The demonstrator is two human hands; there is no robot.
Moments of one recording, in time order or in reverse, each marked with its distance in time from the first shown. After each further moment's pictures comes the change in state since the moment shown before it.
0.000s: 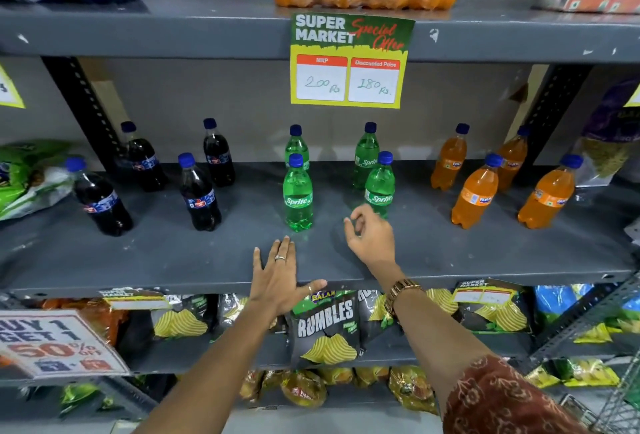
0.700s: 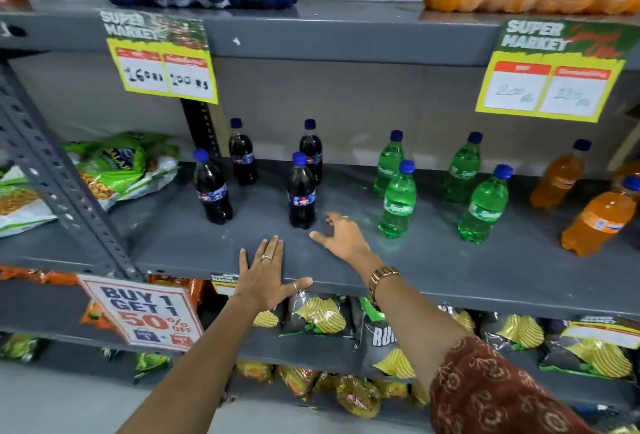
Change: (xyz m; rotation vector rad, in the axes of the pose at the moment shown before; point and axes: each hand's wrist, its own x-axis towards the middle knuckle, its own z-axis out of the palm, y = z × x) left_hand -0.041 -0.181 -0.035 -0.071 -0.055 -0.160; right_hand 0.000 -0.131 0.165 0.001 -0.662 0.047
